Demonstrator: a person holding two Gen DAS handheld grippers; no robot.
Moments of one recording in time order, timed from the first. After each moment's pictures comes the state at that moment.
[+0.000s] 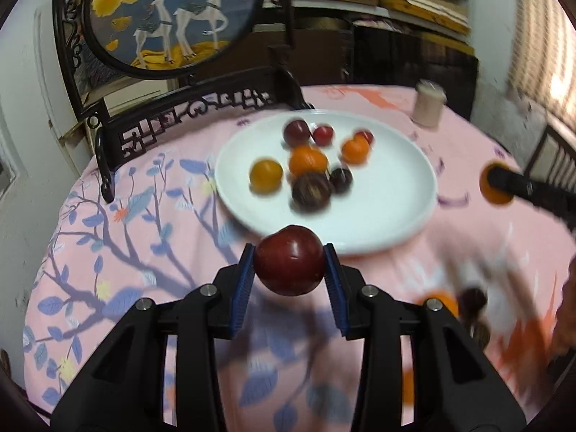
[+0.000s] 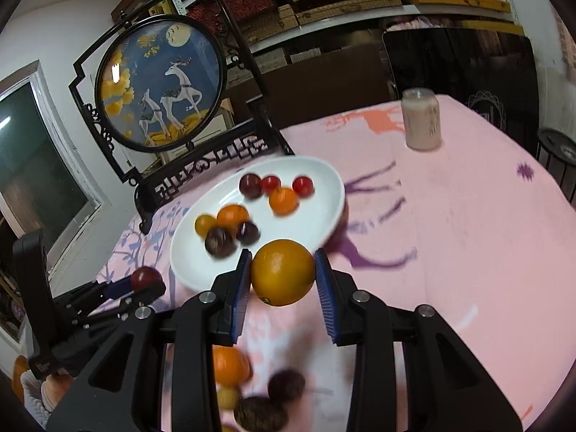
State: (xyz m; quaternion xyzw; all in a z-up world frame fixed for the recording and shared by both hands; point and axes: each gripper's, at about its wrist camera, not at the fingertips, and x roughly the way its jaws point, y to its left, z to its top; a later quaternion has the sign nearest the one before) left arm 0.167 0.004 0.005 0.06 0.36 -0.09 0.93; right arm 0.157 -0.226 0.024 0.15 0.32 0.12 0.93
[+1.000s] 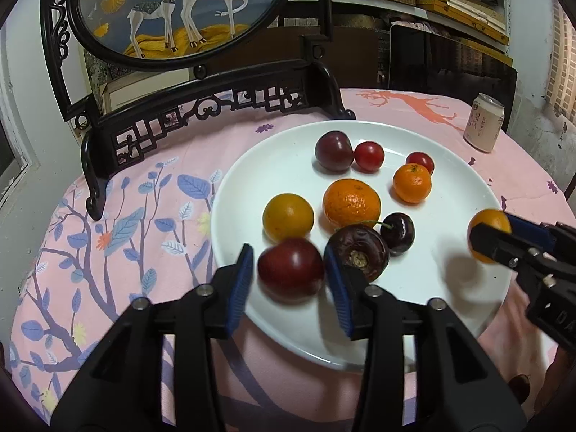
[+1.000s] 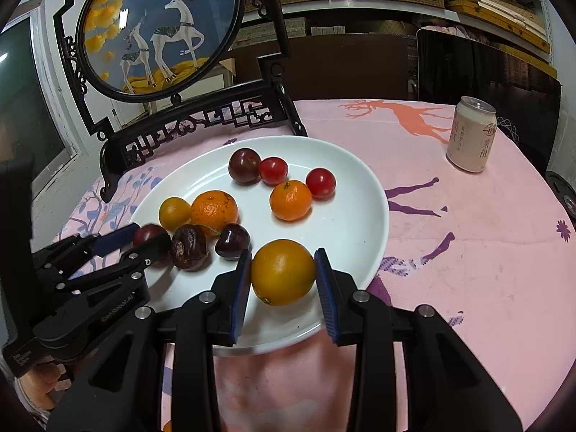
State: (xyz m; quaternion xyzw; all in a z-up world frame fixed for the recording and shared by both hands) left arm 0.241 -0.005 -0.024 0.05 0.36 -0.03 0.93; right arm 0.234 -0.173 -0.012 0.04 0.37 0.11 0.92
